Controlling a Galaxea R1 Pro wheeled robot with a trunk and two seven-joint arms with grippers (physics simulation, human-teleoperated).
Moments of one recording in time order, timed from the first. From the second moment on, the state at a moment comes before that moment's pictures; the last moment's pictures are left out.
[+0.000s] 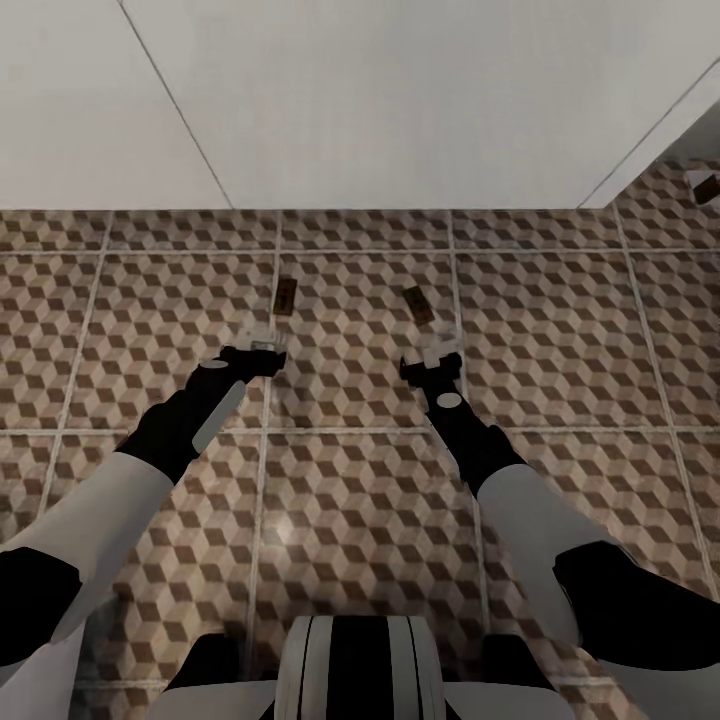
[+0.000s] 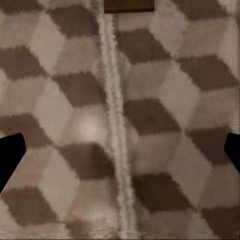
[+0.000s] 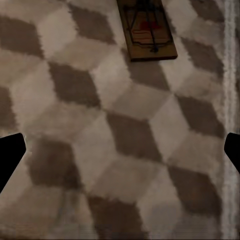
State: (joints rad) left arm -1.14 0.14 -0.48 -0.91 0.42 0.47 0.24; right arm -1.12 0.13 0.22 -0.58 0.14 0.04 -0.21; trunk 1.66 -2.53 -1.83
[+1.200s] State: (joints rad) left arm -1.14 0.14 -0.48 -0.91 0.42 0.47 0.24; right arm -1.12 0.13 0.22 -0.58 0.14 0.04 -0.21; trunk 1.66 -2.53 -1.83
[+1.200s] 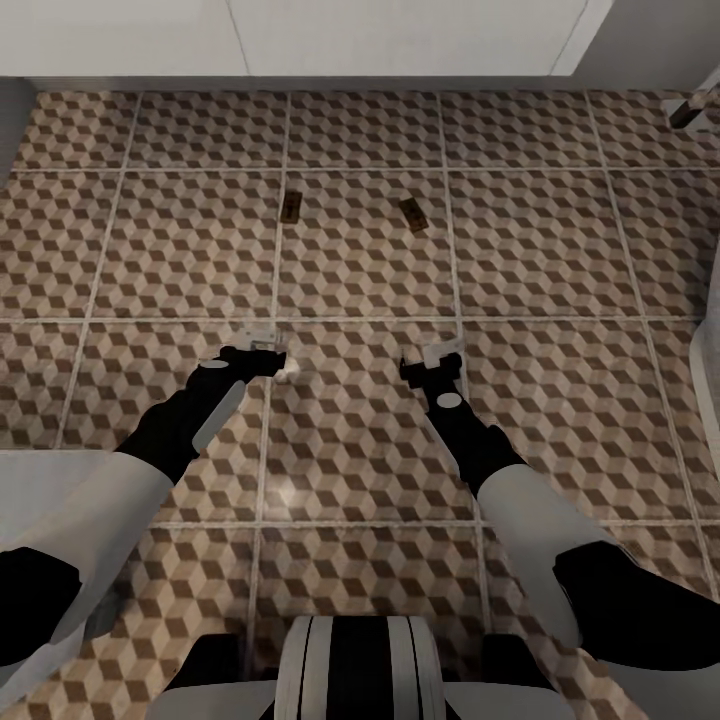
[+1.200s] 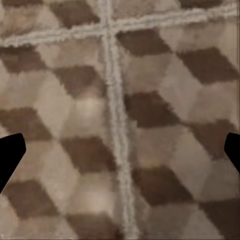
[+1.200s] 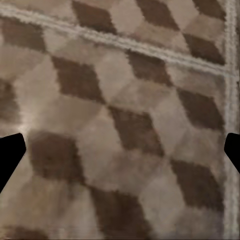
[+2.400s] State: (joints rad) left arm -1.14 0.14 -0.48 -0.93 0.42 0.48 0.24; right arm -1.12 0.12 0.22 -0.58 0.14 0.03 -0.21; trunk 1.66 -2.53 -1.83
